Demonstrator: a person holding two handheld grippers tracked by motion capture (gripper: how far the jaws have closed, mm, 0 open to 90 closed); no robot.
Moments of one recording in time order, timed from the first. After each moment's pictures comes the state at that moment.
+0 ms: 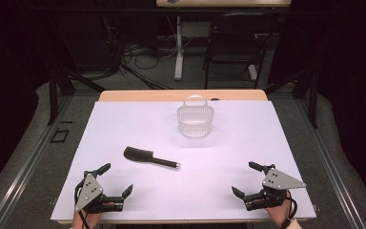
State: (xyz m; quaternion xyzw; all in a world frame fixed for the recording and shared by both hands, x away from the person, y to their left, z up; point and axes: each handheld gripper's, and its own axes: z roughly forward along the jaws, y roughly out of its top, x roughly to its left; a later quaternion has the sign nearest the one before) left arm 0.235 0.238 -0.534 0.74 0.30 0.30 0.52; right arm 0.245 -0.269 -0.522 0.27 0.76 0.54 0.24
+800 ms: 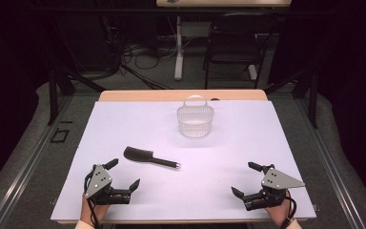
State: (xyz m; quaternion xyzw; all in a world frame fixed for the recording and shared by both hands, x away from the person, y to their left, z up) left arm 0.258 0.219 -0.528 0.76 0.32 0.26 0.51; right arm 0.246 -0.267 -0.523 0.27 0.77 0.53 0.23
